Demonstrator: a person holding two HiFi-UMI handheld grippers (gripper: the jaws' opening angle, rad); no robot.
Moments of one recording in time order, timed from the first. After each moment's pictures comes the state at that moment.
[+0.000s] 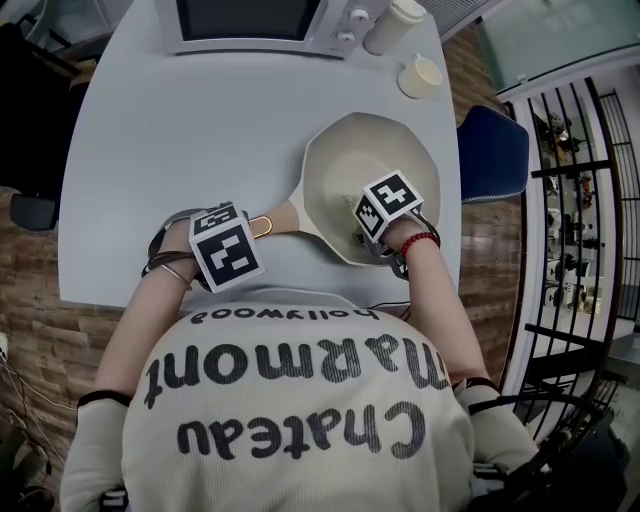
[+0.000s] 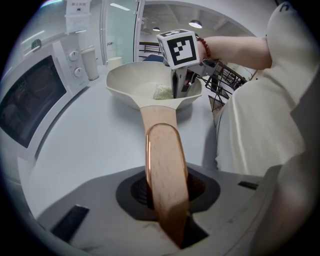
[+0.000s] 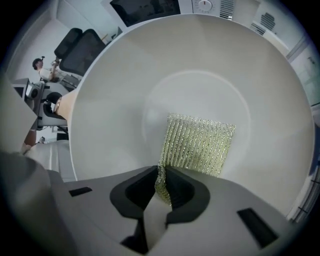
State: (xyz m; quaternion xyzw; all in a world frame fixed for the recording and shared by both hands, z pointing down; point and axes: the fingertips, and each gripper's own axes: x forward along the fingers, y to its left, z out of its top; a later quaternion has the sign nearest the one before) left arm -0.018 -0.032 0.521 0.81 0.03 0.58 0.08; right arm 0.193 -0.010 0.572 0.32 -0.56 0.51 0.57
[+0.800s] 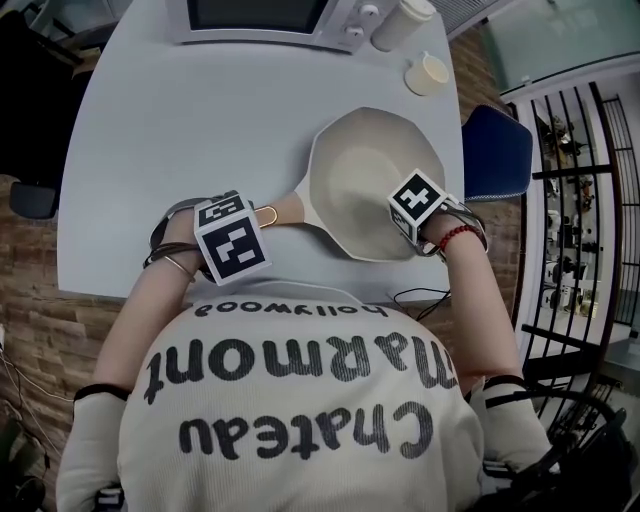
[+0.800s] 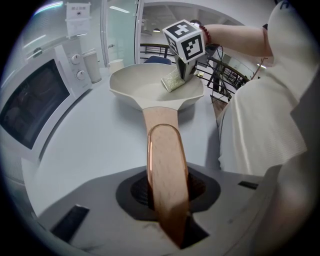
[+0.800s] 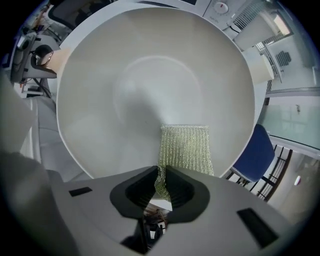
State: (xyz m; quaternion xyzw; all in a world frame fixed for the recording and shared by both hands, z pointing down) left arm -0.020 -0.039 0.524 0.82 0.02 0.57 0.07; right arm 0.290 0.001 0.526 0.30 -0.45 0.38 0.75
